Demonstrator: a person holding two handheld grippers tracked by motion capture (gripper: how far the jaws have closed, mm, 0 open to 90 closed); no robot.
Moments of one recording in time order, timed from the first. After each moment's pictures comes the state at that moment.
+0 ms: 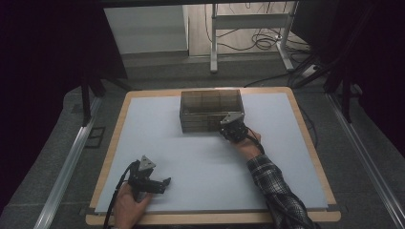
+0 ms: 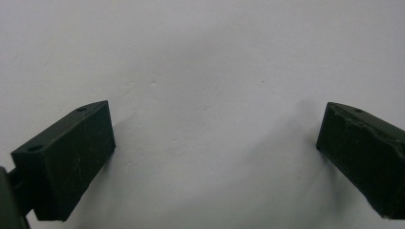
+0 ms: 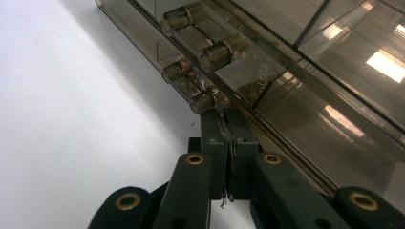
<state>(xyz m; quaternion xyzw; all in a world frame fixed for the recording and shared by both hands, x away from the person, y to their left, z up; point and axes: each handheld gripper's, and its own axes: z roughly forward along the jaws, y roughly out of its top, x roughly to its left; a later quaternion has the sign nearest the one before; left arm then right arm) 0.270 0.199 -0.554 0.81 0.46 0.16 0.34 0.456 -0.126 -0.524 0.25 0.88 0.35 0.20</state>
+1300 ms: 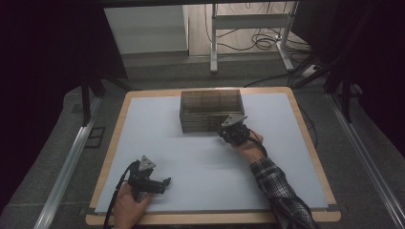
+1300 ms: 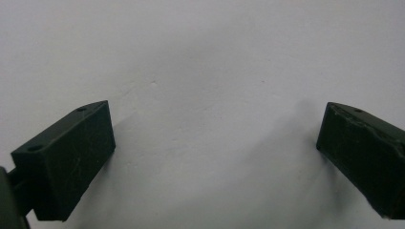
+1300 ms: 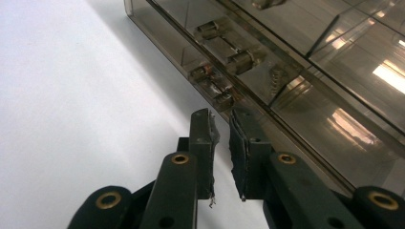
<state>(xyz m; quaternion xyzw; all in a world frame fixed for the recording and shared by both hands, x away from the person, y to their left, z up) 0.270 0.199 -0.554 0.81 0.46 0.16 0.34 0.440 -0.130 -0.514 0.24 0.88 0.36 0.20</state>
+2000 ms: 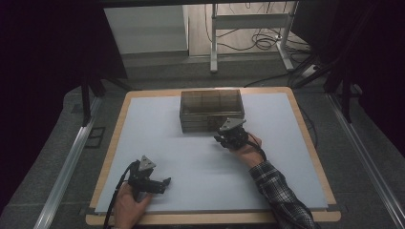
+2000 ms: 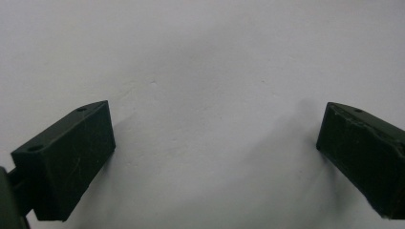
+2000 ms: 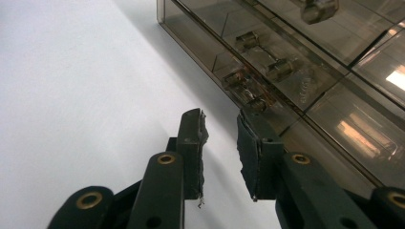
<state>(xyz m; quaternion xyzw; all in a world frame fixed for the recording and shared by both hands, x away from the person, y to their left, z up) 0.270 0.199 -0.554 0.81 0.46 0.16 0.34 0.423 -0.124 -0.513 0.22 0.88 0.38 0.19</state>
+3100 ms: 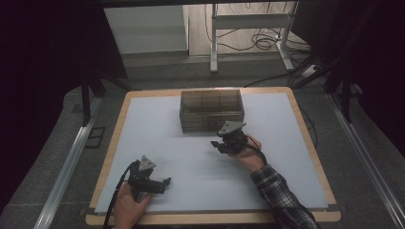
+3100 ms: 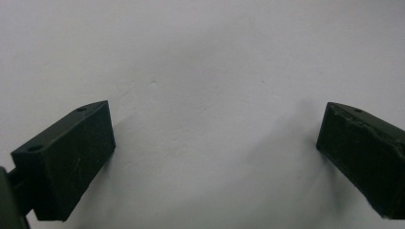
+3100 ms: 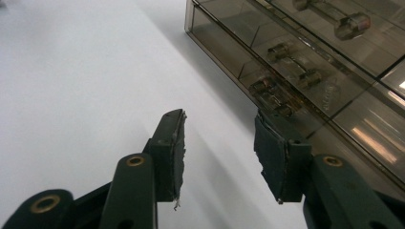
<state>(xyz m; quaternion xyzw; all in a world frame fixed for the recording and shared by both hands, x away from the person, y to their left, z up) 0.270 0.199 -0.554 0.81 0.46 0.16 0.34 0.407 -0.121 -0.507 0.21 0.88 0.39 0.18</state>
